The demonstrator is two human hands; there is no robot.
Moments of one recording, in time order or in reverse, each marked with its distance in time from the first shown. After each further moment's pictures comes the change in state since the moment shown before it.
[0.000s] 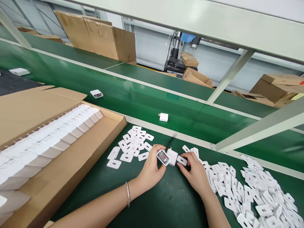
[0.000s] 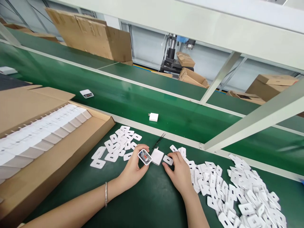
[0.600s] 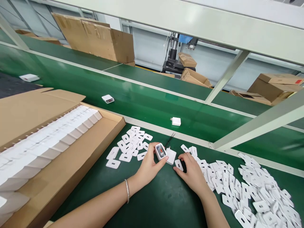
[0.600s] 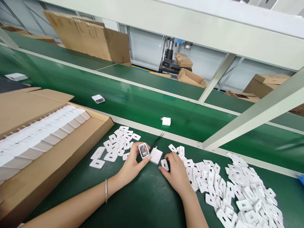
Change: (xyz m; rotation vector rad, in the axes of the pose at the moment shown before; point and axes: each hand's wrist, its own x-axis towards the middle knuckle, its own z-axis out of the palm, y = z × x) left_hand 0.004 -0.005 -0.003 -0.107 0.000 -0.141; right_hand -0.003 -0.010 -0.007 0.037 -0.118 0.033
